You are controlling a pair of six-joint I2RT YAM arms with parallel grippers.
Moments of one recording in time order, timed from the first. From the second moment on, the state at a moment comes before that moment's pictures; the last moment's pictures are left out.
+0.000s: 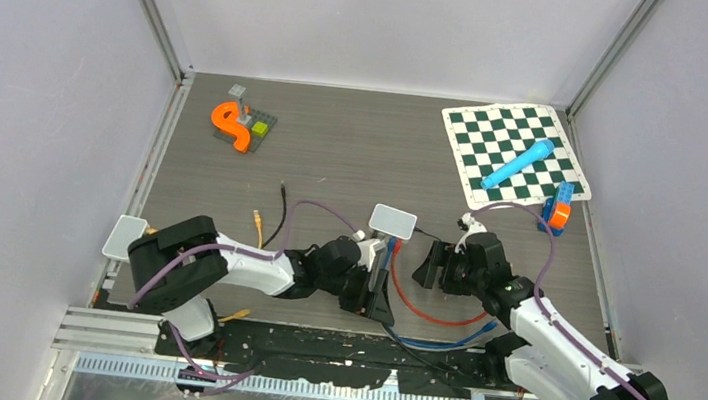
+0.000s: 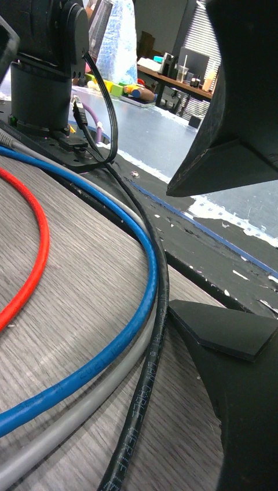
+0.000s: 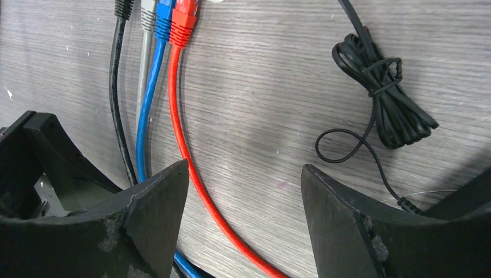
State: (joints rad) left arm -1.08 1.59 0.58 0.34 0.40 -0.92; right arm 0.45 0.86 0.31 -0.24 -0.20 0.55
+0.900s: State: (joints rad) left arm -0.89 1.28 0.75 -0.12 0.03 -0.58; right arm 0.45 1.06 0.54 -0.20 -0.07 0.58
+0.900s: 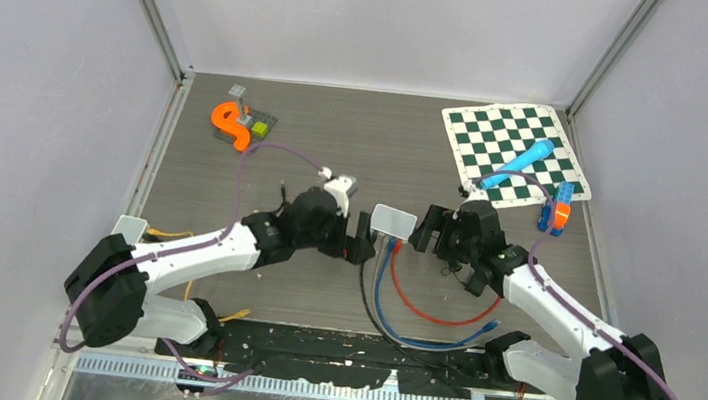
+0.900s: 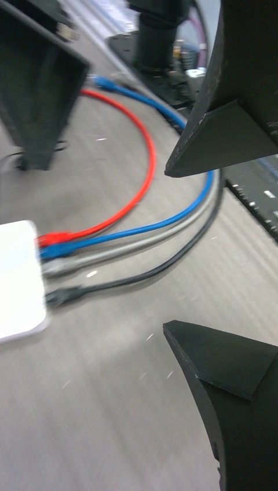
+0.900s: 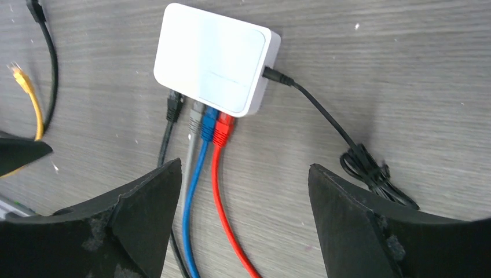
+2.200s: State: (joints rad) left arm -0.64 1.91 1.01 0.23 0.40 -0.53; right arm 0.35 1.54 0.60 0.19 -0.36 0.72
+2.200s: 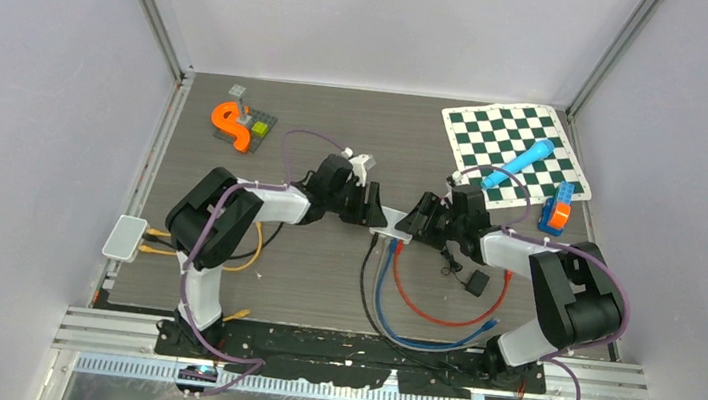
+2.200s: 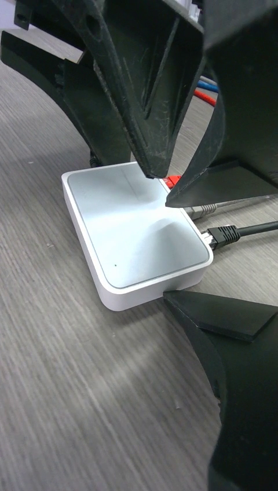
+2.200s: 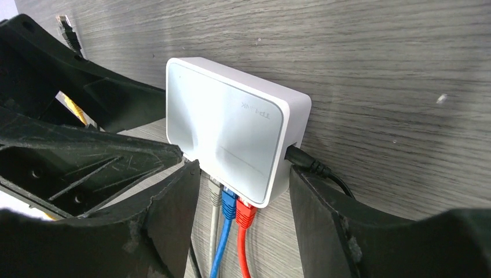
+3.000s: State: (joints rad) left arm -0.75 1.72 0.68 0.45 0.37 -0.67; right arm 0.37 1.37 0.42 0.22 -0.41 0.62
